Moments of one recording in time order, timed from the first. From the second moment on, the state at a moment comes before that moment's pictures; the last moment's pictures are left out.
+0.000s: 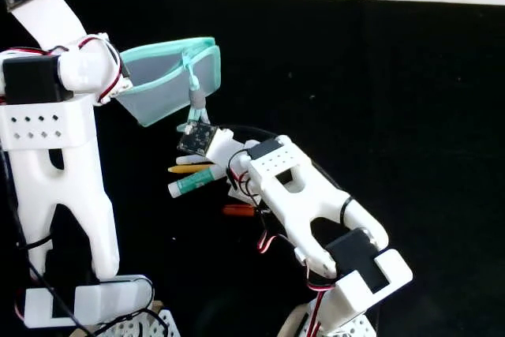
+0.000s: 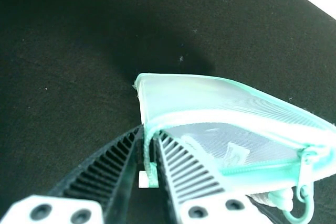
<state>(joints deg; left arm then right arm) -10.3 -8.3 -25.7 99.3 25.4 -34.8 7.3 31.3 46.2 39.0</state>
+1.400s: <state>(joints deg) -10.3 -8.8 -20.3 95.3 25.3 -33.0 -7.9 -16.2 49.0 -7.2</state>
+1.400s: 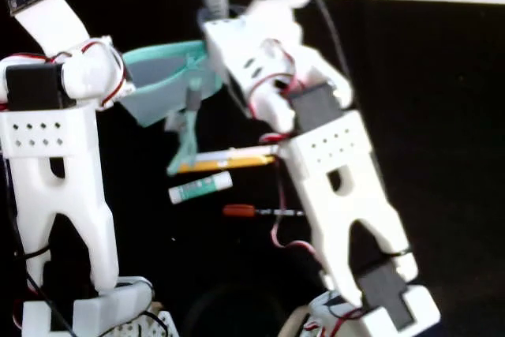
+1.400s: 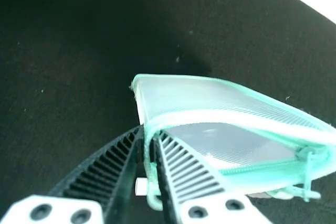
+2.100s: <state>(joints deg) -11.5 -9.0 -19.7 90.6 25.3 -41.1 8.4 -33.2 51.3 -10.2</state>
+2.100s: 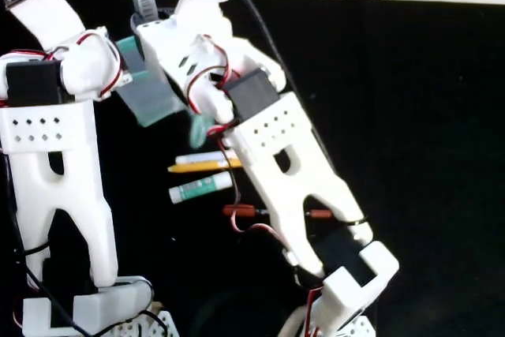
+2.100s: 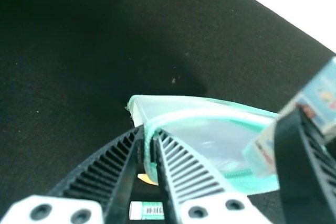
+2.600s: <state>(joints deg) -12.5 -9.0 -19.7 90.0 25.5 -41.6 15.2 -35.5 47.1 -10.6</state>
